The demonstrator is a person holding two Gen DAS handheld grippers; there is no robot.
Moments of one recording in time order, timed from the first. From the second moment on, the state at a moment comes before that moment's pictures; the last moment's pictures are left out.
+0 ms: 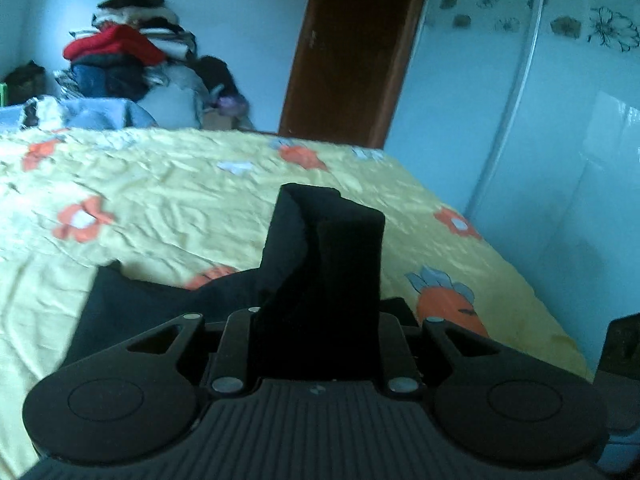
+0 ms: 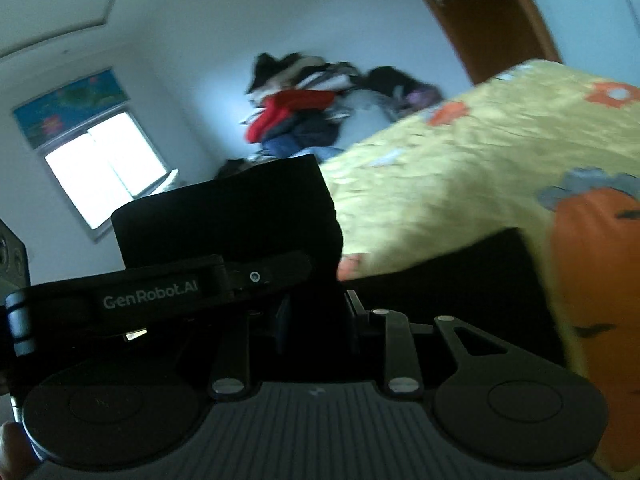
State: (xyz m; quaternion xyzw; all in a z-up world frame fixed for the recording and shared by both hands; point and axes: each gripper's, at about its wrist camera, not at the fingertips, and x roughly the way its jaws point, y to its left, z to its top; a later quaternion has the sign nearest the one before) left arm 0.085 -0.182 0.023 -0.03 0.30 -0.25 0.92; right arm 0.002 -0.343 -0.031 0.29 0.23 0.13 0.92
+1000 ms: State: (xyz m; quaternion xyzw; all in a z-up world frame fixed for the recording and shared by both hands) left arm 0.138 -0.119 -0.027 0.11 0.32 -0.11 0.93; right arm 0.053 -0.384 -0.038 0.21 0.29 0.07 0.93
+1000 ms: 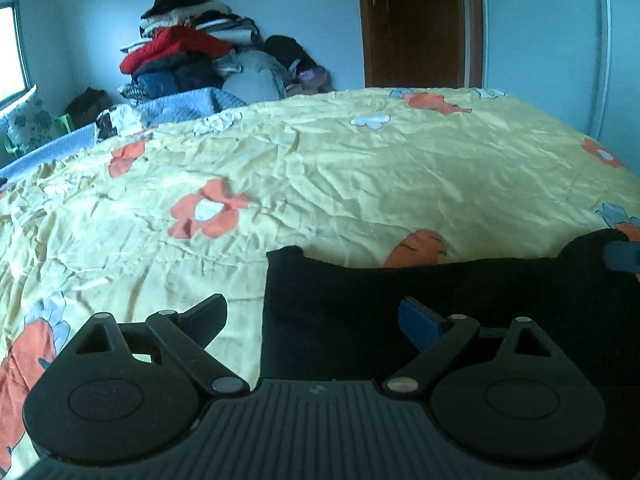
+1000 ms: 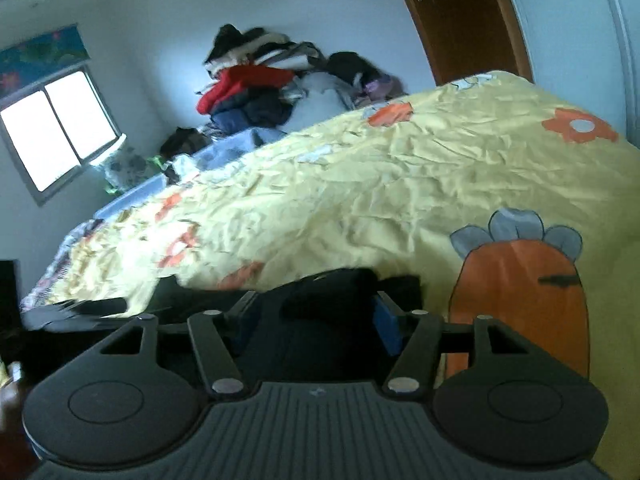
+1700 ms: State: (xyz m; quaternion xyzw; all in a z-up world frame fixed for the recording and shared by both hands) left arm 0.124 -0.119 -0.027 0.16 0.30 -0.10 0.94; right arm 0.023 -0.353 -0.045 0.11 0.31 0.06 0.94
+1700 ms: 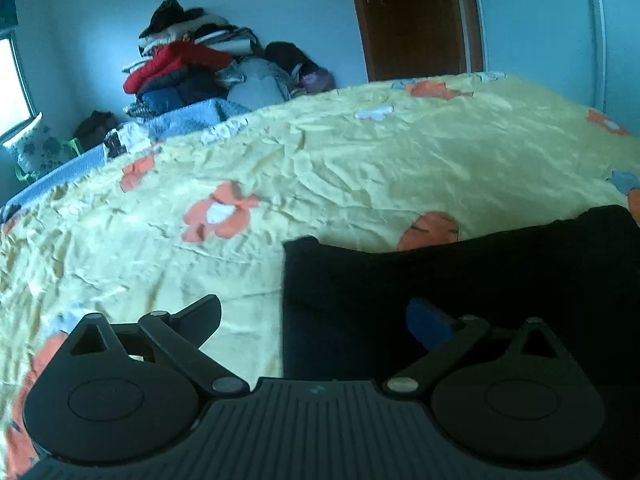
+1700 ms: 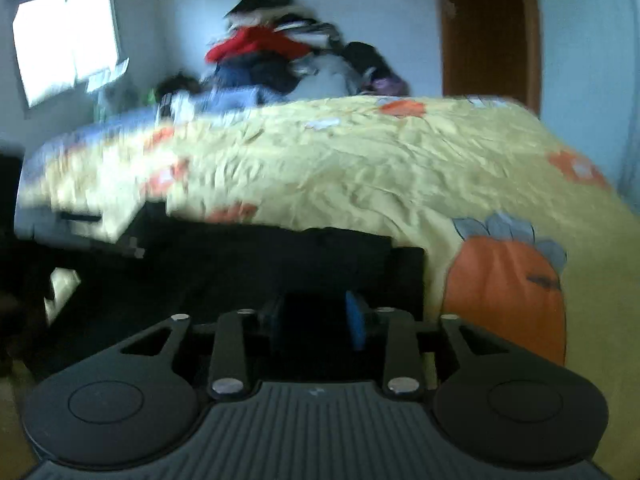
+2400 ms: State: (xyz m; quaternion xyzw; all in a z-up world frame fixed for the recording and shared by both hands) left arm 0.057 -0.072 0.000 0.07 0.28 -0.24 0.93; right arm 0.008 -0.287 -0.034 0.01 0.31 0.13 0.94
